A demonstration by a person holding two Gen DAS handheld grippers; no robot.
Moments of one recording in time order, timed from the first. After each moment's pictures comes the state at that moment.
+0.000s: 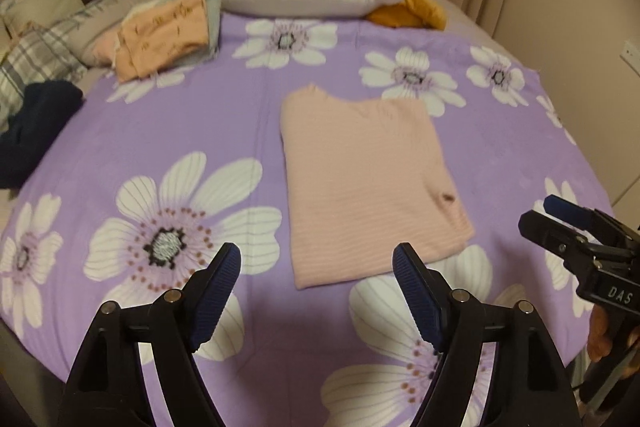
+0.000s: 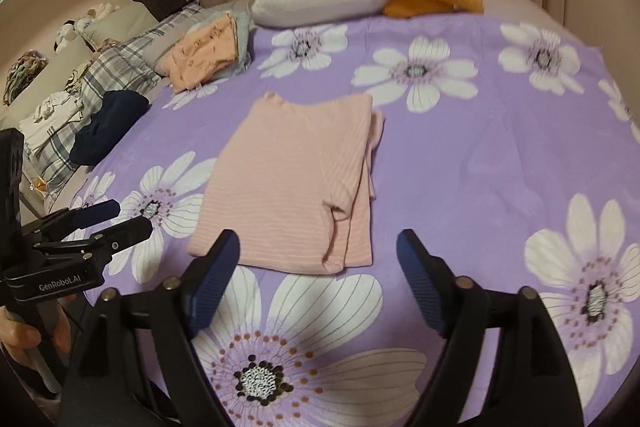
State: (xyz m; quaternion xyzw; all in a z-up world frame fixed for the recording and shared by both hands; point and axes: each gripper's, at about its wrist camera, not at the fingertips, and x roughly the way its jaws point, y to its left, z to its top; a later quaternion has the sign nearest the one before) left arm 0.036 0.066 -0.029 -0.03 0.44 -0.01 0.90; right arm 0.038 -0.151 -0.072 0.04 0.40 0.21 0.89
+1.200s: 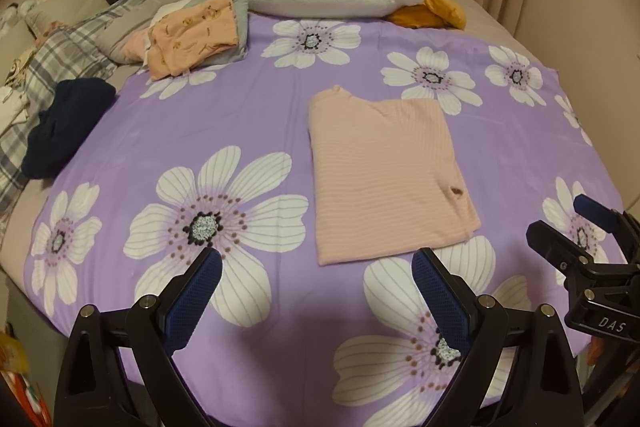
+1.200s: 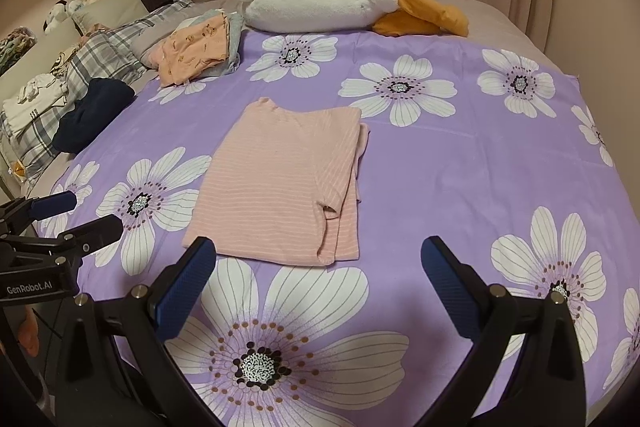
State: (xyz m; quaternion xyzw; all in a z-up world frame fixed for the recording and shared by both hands) left arm 0.015 0.061 -0.011 -0.02 0.45 0.05 0.89; right arm 0.011 -0.135 -0.053 0.00 0.39 0.16 0.91
